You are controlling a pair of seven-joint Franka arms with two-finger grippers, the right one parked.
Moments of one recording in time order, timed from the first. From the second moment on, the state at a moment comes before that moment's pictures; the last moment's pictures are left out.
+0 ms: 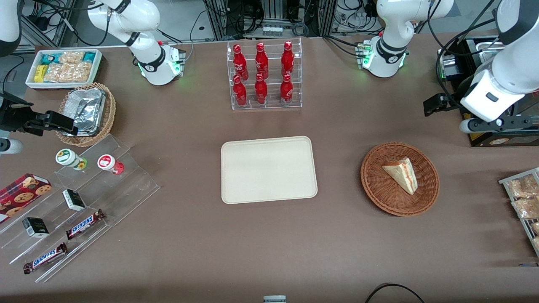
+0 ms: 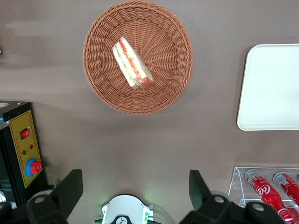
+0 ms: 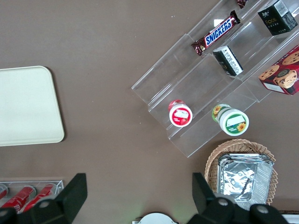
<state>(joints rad) -0.05 -0.02 -0.08 -1.63 -0.02 1.43 -0.17</state>
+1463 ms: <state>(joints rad) -0.02 0.15 -0.06 -1.91 -0.04 1.88 -0.29</state>
